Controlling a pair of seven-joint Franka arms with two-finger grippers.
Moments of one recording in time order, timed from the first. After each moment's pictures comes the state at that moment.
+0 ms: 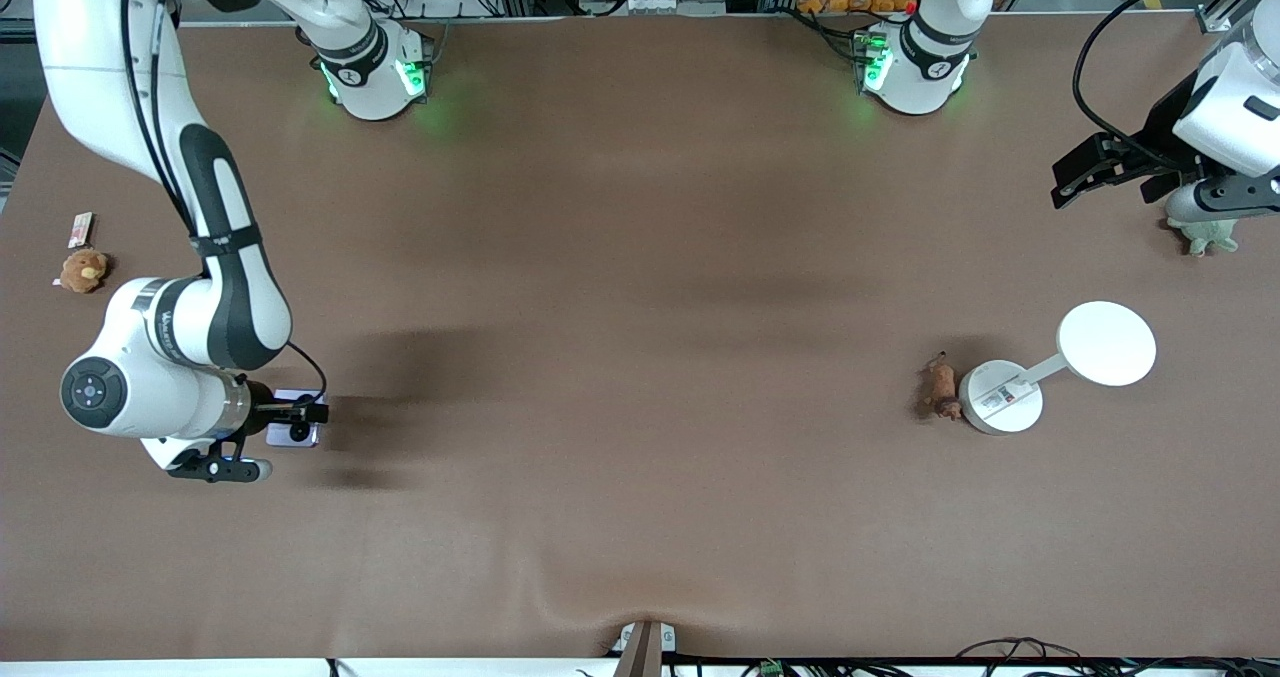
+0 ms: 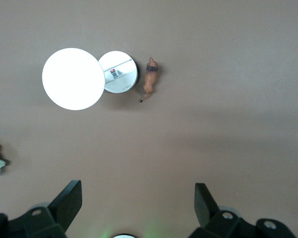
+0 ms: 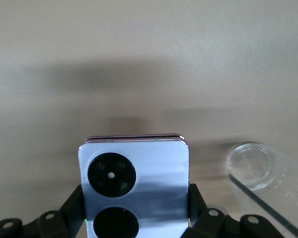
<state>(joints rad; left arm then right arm) -0.07 -0.07 -0.05 -1.64 0.00 1.56 -0.19 0.06 0.68 -0.10 -1.55 0.09 2.07 -0.01</state>
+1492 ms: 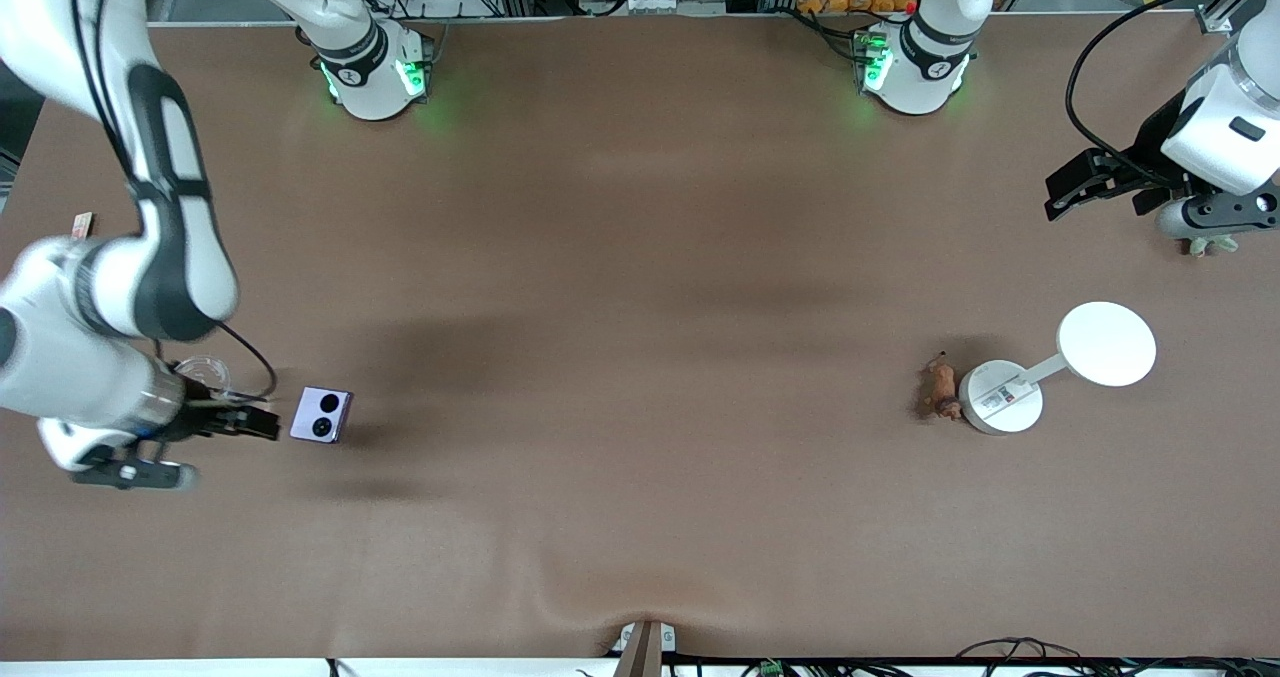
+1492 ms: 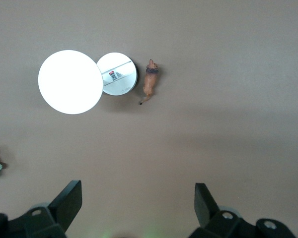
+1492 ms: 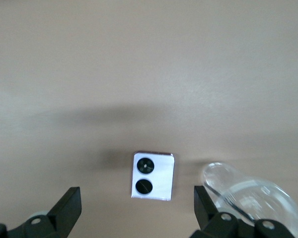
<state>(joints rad) -0.07 -0.06 -0.04 -1.65 0.00 1.59 -0.19 0.05 0.47 -0.10 -1.48 0.08 2.01 0.00</state>
